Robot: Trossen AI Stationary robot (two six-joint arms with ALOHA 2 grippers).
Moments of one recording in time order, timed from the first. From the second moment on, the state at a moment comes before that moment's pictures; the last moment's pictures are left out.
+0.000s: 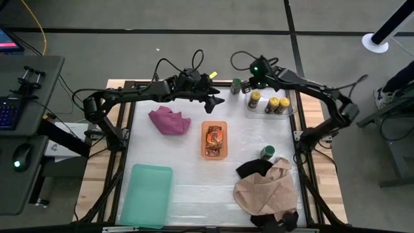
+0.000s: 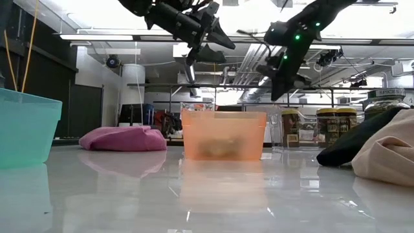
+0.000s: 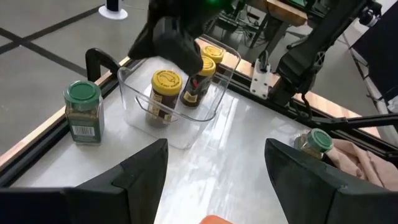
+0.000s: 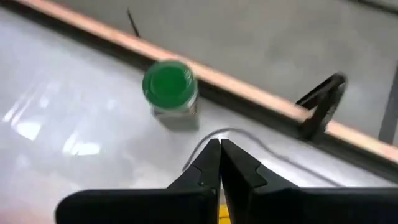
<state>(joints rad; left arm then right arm) 0.35 1.68 1.35 -0.12 0.15 -0.23 -0.73 1.50 1.16 -0.60 0.19 0.32</state>
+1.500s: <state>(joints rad) 0.35 1.68 1.35 -0.12 0.15 -0.24 -0.74 1.59 1.22 -0.92 0.14 0.22</state>
